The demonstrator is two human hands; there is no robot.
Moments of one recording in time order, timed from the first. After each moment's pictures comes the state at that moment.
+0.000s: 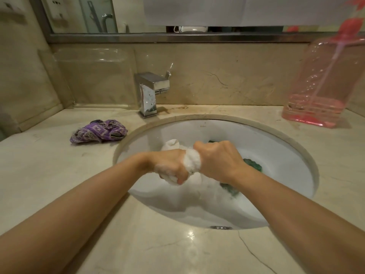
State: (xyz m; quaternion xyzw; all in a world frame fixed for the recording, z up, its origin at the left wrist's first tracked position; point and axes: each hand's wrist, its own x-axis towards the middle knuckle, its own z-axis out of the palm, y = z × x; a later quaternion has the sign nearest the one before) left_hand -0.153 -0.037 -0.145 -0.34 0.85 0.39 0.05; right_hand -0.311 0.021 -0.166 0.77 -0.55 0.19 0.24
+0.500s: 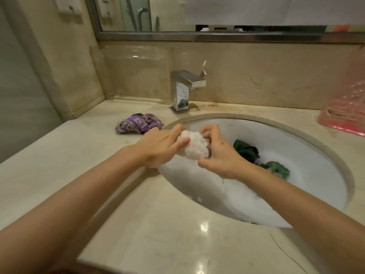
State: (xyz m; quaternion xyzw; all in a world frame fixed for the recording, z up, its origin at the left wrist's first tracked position) left_hand -0.066 -0.020 -0.111 -0.44 0.89 0.03 -0.09; right_hand -0.251 0.031 -0.132 0.75 -0.55 0.30 -0.21
